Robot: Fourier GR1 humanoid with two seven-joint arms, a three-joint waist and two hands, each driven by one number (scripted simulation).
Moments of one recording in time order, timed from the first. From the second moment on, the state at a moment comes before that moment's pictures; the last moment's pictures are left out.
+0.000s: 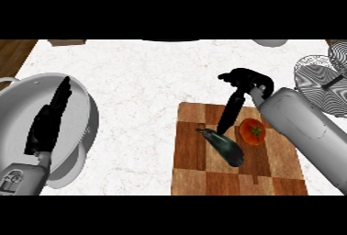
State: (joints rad) left arm -0.17 0.44 -0.15 -1.42 0.03 0.26 0.06; right arm -0.87 -0.47 0.60 -1.20 -0.25 0.29 1.08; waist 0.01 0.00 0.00
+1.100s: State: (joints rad) left arm -0.16 0.40 -0.10 -1.43 -0.01 0.23 0.06; right arm -0.82 -0.44 0.72 -1.27 -0.15 0.33 1.10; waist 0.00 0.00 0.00
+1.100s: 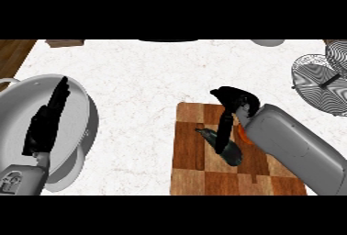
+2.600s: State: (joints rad) left arm -0.15 0.37 -0.03 -1.45 -0.06 0.17 0.07; right arm -0.66 -0.31 0.71 -1.18 0.01 0.33 1.06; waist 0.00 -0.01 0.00
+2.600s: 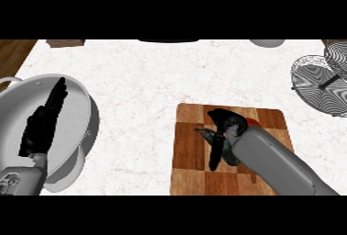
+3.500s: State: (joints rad) left arm -0.15 0.34 -0.01 -1.45 -0.09 0.15 0.07; right arm -0.65 -0.29 0.65 -1.21 0.06 0.39 1.01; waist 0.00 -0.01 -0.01
